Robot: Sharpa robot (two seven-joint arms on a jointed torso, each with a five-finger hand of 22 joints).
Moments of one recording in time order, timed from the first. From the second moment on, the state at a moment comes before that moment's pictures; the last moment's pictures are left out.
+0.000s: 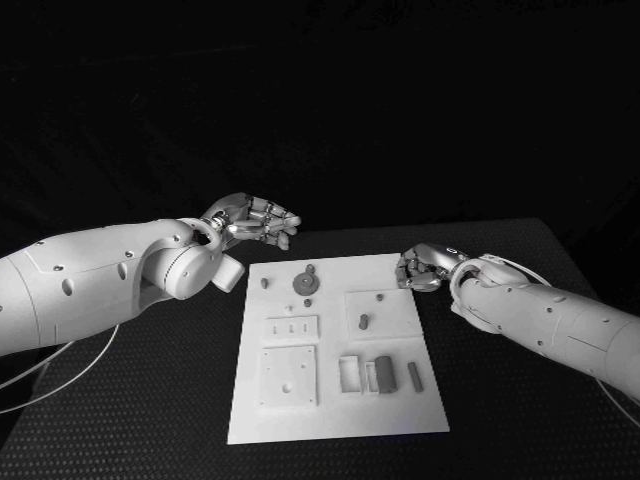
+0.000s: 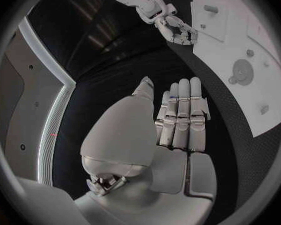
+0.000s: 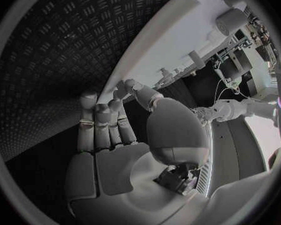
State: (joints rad) left arm 1.40 -0.78 -0.18 1.35 -0.26 -0.21 0.15; left_hand 1.51 -0.05 0.04 0.29 0.05 0.82 0.18 0.34 0.48 1.17 0.12 0.08 0.27 1.02 0.08 0.39 0.80 0.05 1.04 -0.02 0.09 0.96; right arm 1.16 -0.44 -0.17 0.70 -1.23 -0.30 0.21; right_hand 1.10 -0.06 0.63 -0.24 0.14 0.91 0.13 0.32 0.53 0.81 0.04 1.30 0.87 0.99 -0.06 1.57 0.72 0.24 1.03 0.01 1.01 1.31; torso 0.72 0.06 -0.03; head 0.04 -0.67
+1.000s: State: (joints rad) left arm 1.40 -0.75 -0.18 1.33 -0.37 -0.19 0.01; left_hand 1.43 -0.01 0.00 0.29 0.05 0.92 0.15 0.34 0.47 1.29 0.07 0.10 0.31 1.08 0.03 0.43 0.88 0.05 1.10 -0.06 0.11 1.03; right arm 1.25 -0.49 -0.17 0.97 -1.29 -0.37 0.06; right_hand 1.10 -0.02 0.63 -0.25 0.14 0.93 0.10 0.34 0.53 0.85 0.02 1.30 0.85 1.02 -0.09 1.56 0.72 0.24 1.05 -0.01 1.01 1.31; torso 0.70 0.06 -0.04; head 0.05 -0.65
